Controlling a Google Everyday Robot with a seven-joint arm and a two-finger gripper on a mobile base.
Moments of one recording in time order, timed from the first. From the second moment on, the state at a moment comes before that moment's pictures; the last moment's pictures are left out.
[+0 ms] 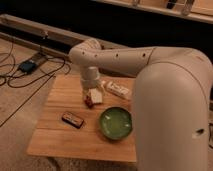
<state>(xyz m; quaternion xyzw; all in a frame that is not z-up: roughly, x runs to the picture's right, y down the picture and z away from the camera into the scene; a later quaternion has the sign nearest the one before) -0.058 0.040 0.744 -0.26 0.25 0.60 0.72</state>
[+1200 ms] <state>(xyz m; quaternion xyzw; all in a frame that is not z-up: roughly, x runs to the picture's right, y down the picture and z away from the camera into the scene) -0.054 0.031 0.764 -0.25 0.24 0.59 0.73</state>
